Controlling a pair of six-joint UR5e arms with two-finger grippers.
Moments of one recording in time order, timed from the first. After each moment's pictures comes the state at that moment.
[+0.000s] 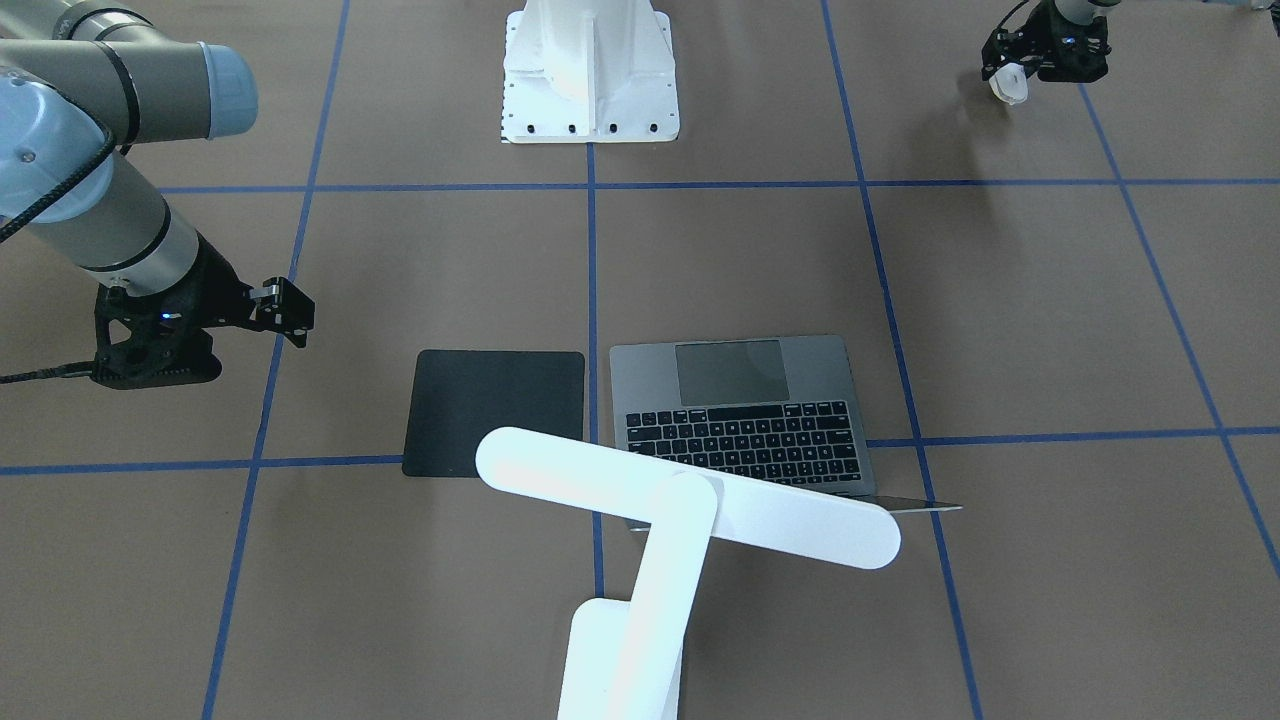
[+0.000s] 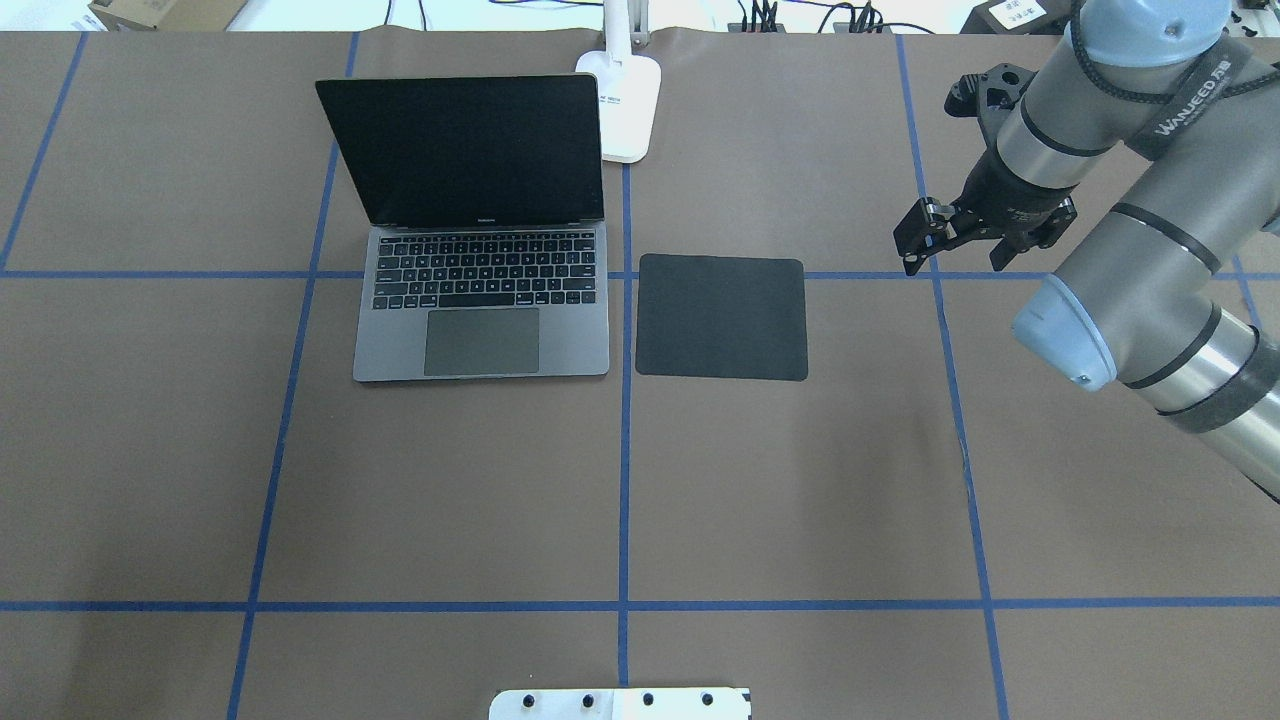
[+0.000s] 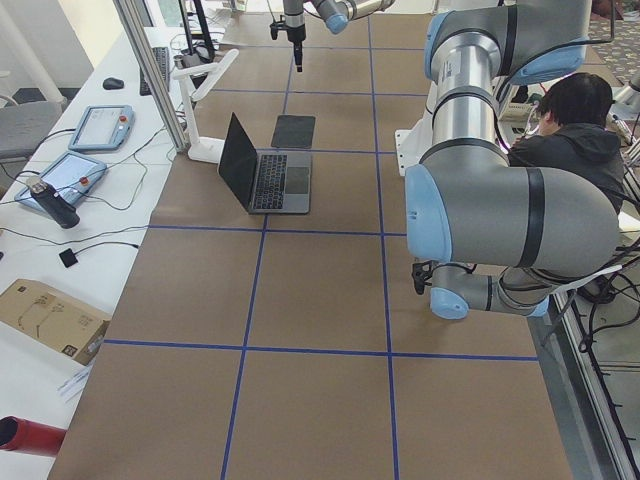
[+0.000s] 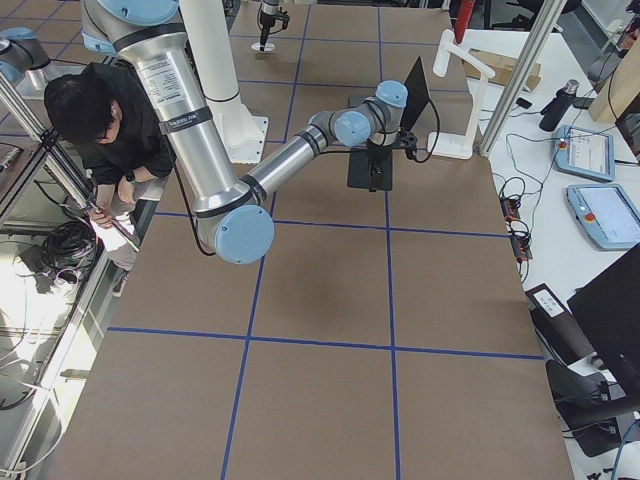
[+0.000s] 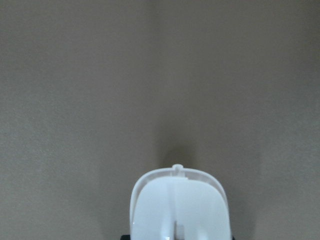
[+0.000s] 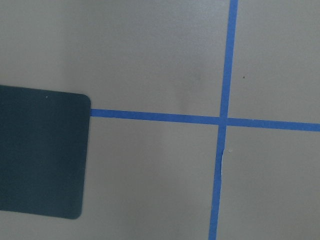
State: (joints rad) left arm 0.25 -0.77 -1.90 -2.92 -1.65 -1.74; right arm 0.93 -1.15 1.80 -1.72 2.21 0.72
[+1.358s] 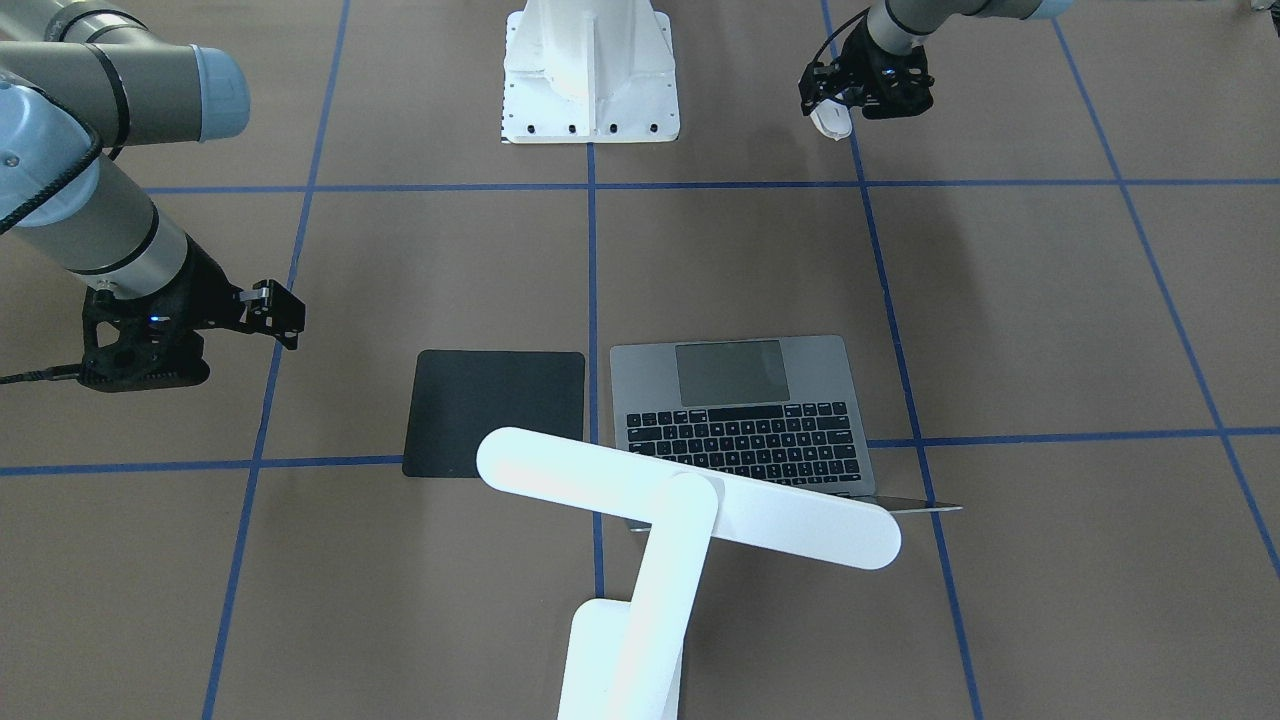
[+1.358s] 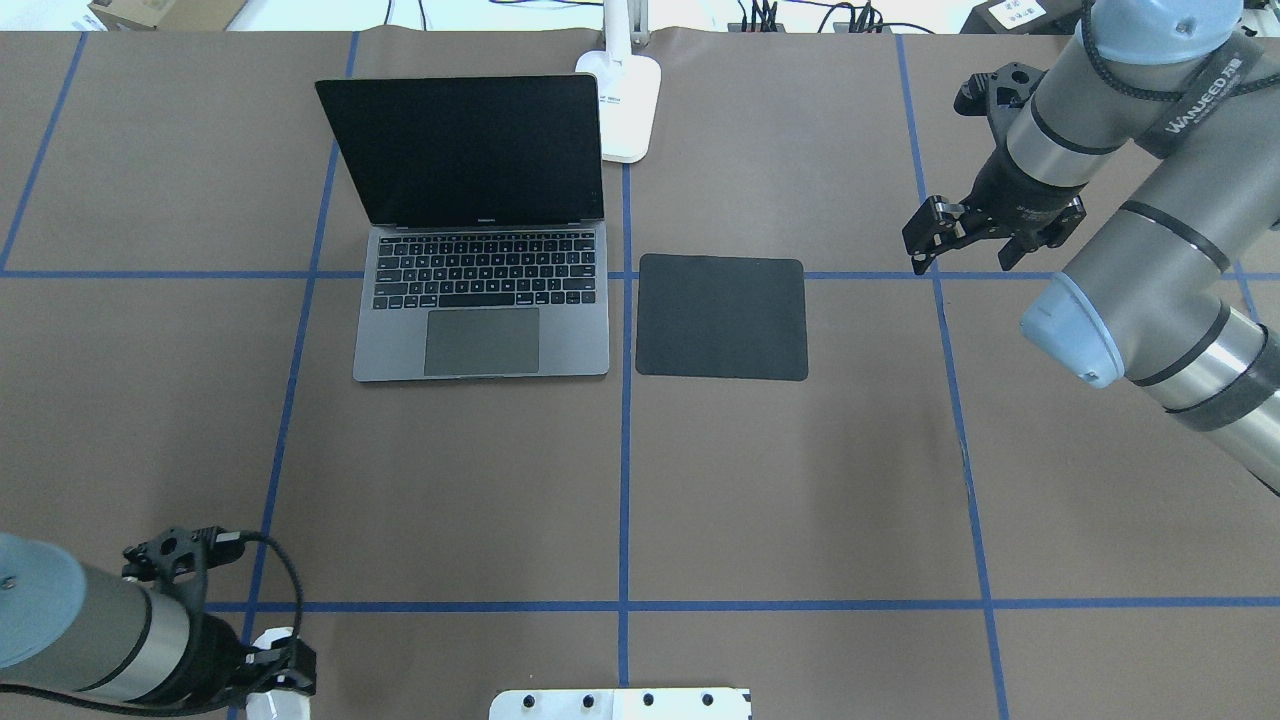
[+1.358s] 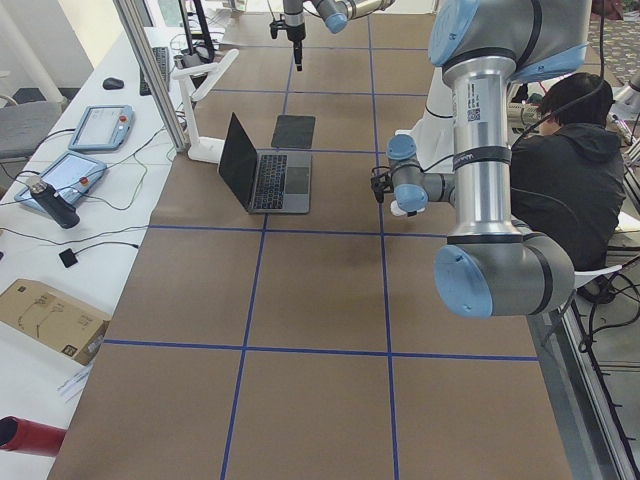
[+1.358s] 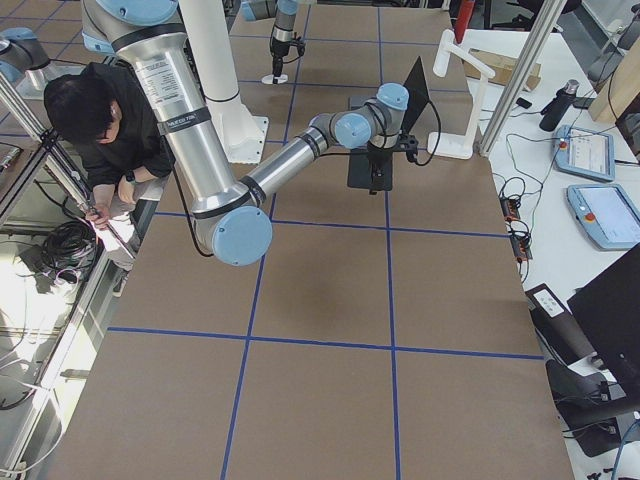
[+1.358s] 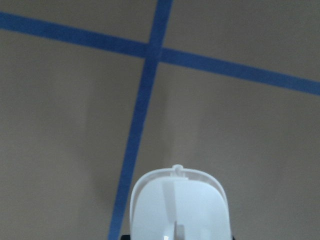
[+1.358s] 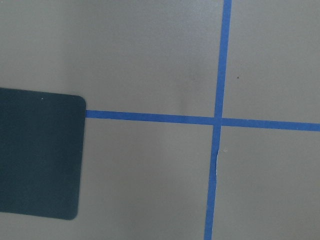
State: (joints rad) left arm -0.25 -1.48 -2.15 -2.00 -1.98 -1.63; right arm 0.94 -1.16 1.79 -1.72 2.21 0.72
